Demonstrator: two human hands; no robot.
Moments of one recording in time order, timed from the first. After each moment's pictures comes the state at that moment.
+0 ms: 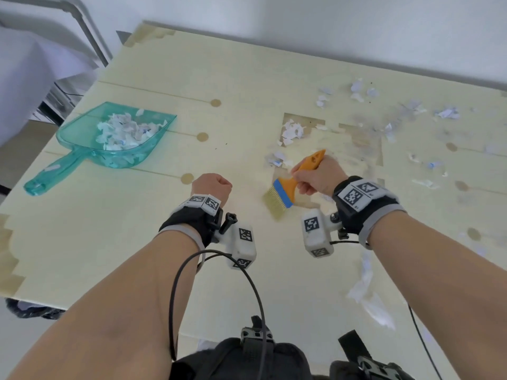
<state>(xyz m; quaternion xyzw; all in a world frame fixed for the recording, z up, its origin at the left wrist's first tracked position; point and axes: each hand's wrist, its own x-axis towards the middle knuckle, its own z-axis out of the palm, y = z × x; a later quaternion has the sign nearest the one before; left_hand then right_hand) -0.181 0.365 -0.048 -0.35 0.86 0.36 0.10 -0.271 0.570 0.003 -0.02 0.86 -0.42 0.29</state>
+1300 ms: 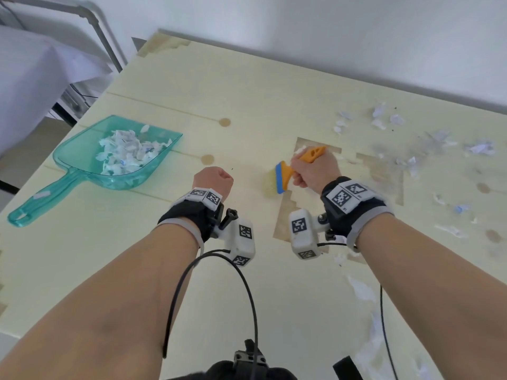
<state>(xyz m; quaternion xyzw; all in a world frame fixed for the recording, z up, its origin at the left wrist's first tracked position) -0.256 0.335 -0.042 -0.37 0.86 0.33 0.08 -0.351 0.513 -0.004 -0.02 0.87 -0.44 0.23</state>
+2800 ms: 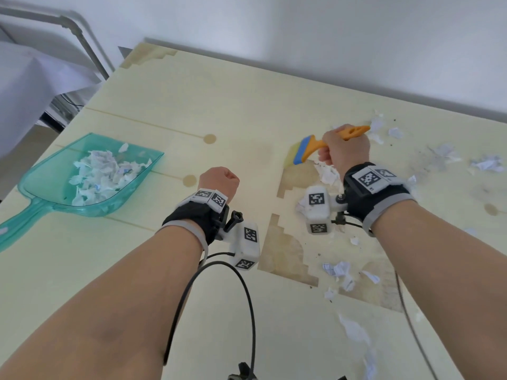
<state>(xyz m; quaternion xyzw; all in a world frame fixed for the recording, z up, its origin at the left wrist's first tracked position) -0.332 0.349 -0.050 -0.36 0.86 0.36 0.07 -0.455 0.539 -0.002 0.05 0.84 -0.53 0.08</state>
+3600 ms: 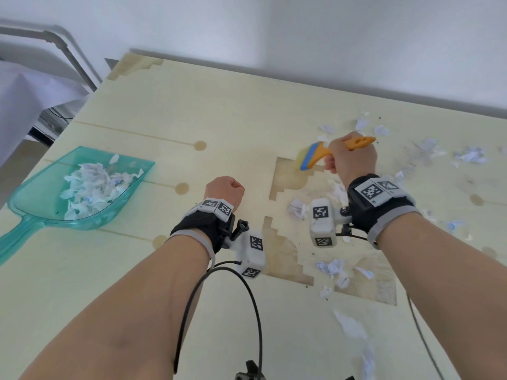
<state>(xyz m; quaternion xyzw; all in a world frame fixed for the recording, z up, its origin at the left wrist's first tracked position) -0.338 0.371 -0.057 -0.35 0.86 0.37 0.09 -0.446 0.570 0.000 0.09 0.84 -0.53 0.04</state>
